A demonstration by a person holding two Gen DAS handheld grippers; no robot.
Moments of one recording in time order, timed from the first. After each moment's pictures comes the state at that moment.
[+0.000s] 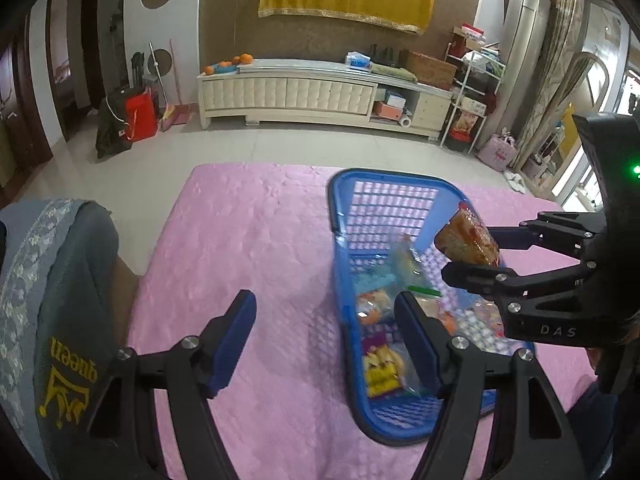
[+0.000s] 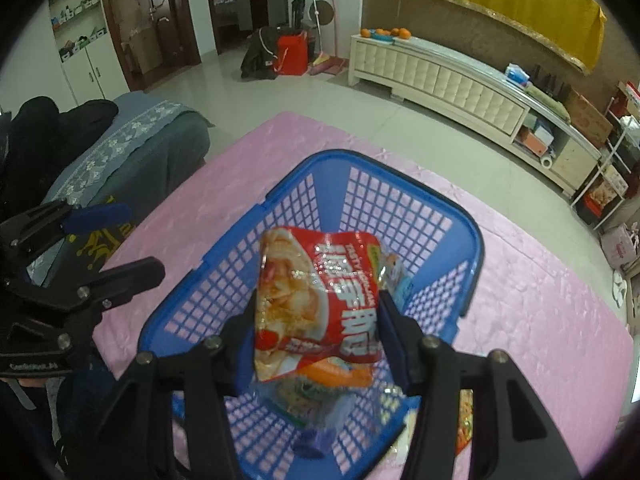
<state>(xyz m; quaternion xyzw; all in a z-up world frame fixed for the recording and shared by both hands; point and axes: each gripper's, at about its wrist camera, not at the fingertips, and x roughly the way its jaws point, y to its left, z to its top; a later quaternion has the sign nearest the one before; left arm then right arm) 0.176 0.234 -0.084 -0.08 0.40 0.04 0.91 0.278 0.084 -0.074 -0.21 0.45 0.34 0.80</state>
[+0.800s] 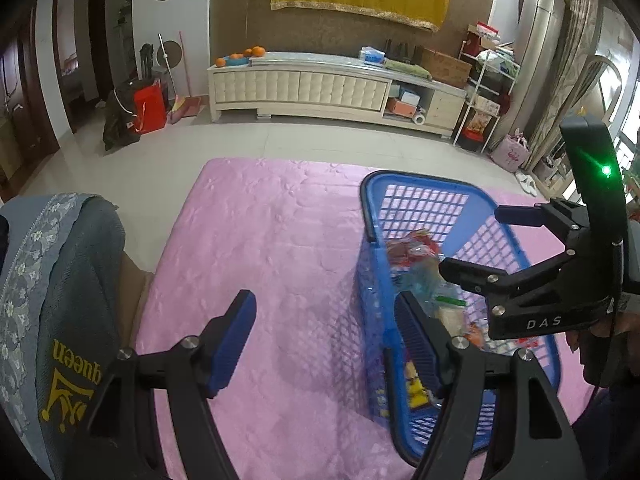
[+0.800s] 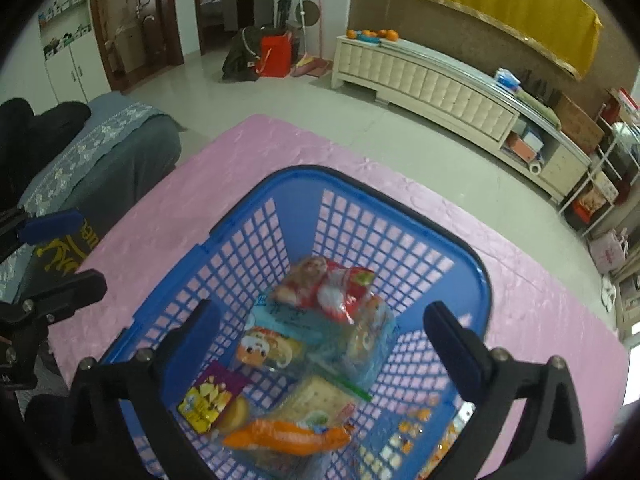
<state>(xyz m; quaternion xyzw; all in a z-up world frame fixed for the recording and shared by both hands) 0.185 0.248 -0.085 -0.09 0.41 0.05 0.91 0.311 0.090 -0.087 -0.22 0.44 0.31 0.81</state>
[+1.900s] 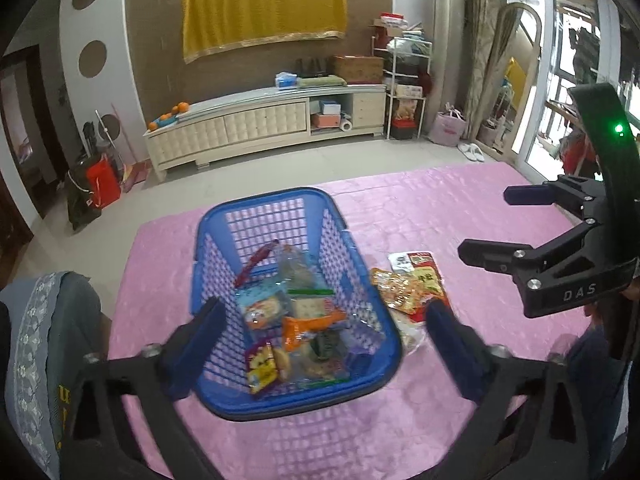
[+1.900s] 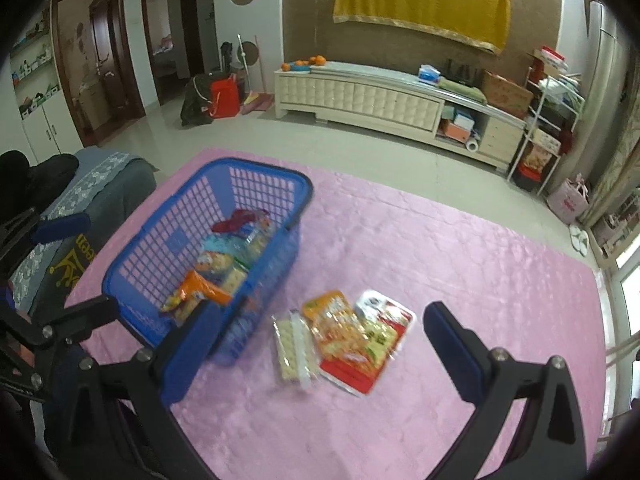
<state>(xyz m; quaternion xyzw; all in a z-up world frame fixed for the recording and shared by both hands) 0.153 0.090 -0.048 0.02 0.37 -0.04 0.93 0.248 -0.072 -0.023 -0.15 0.41 0.25 0.86</state>
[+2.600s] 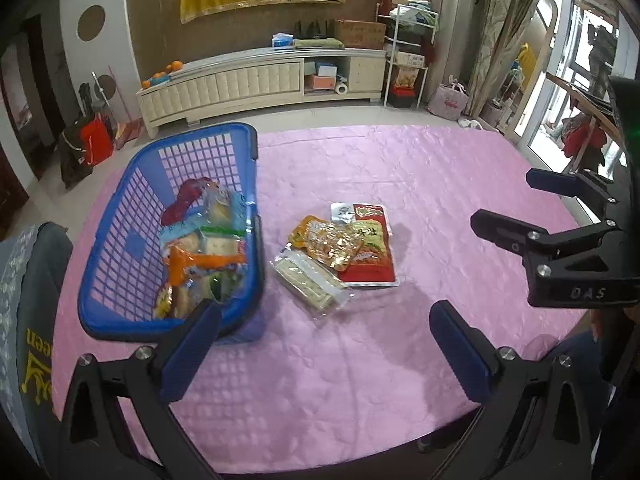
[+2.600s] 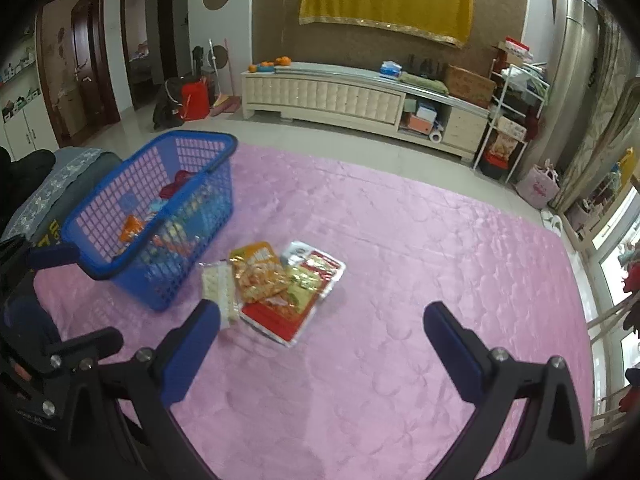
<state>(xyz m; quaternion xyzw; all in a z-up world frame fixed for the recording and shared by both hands) 0.148 -0.009 -0.100 -0.02 0.43 -0.03 0.90 0.231 -0.171 -0.051 -0.15 0.39 0.20 0.88</state>
